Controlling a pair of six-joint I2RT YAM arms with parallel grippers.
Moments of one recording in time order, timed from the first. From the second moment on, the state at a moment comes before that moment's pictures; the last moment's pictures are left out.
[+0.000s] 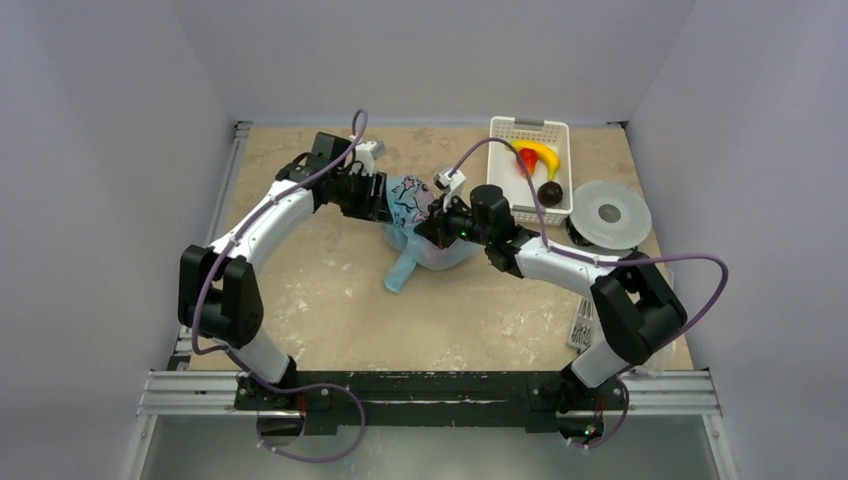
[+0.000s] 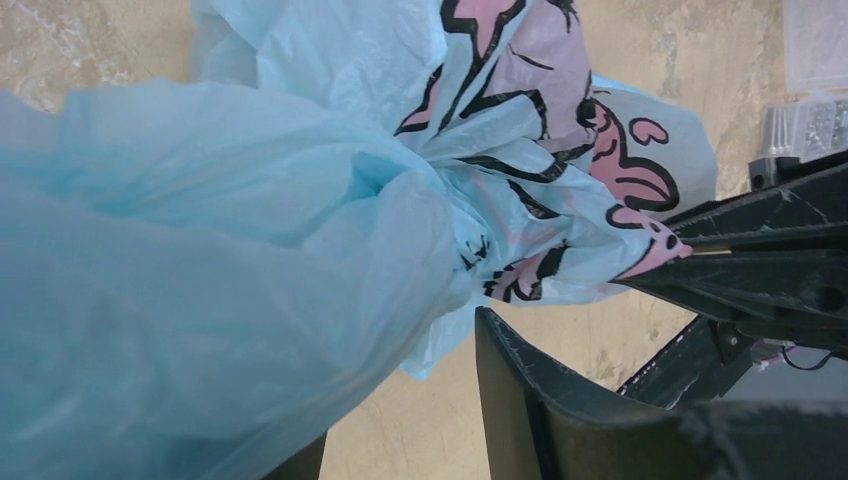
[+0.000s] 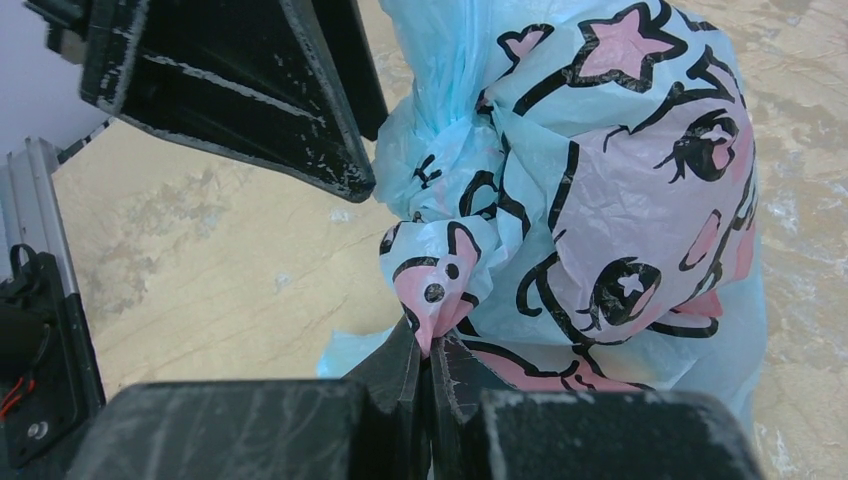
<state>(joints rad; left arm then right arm) -0.32 1.63 1.34 -0.63 0.46 -0.14 0.64 1.58 0.89 0.36 -0.36 0.20</state>
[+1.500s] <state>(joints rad) -0.34 1.54 1.29 -0.62 0.20 -0.13 0.47 1.30 0.58 0.48 -0.34 0.44</state>
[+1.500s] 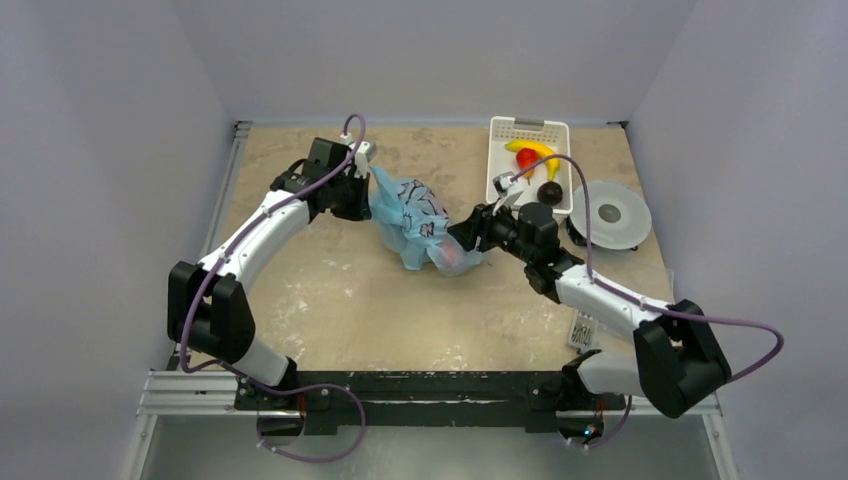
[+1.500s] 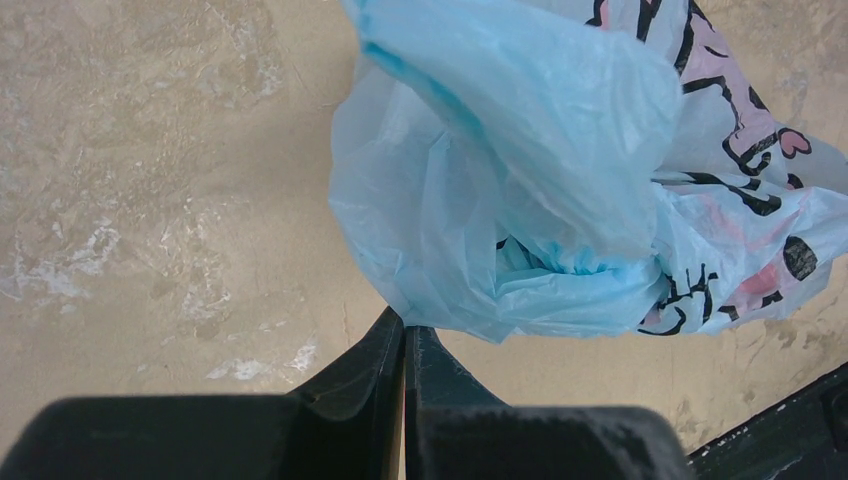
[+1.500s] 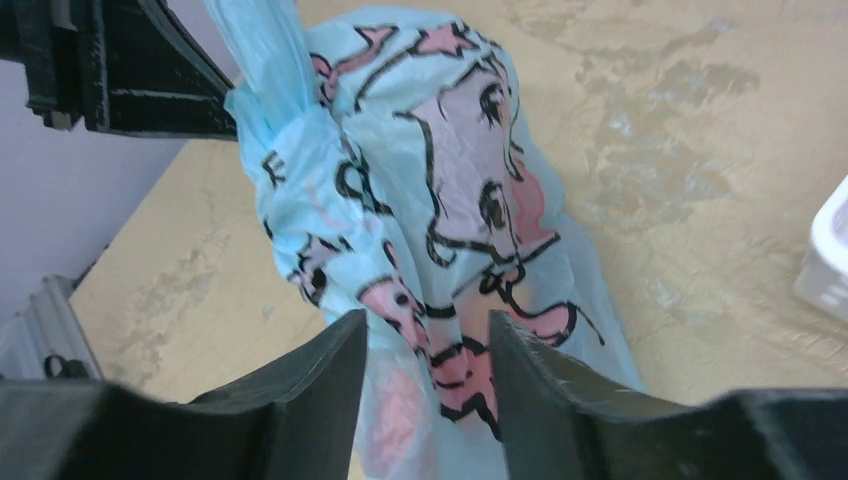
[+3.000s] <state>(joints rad) -0.34 1.57 1.31 -0.65 0.27 -0.15 0.92 1.72 1.31 -0.40 0.46 0.94</state>
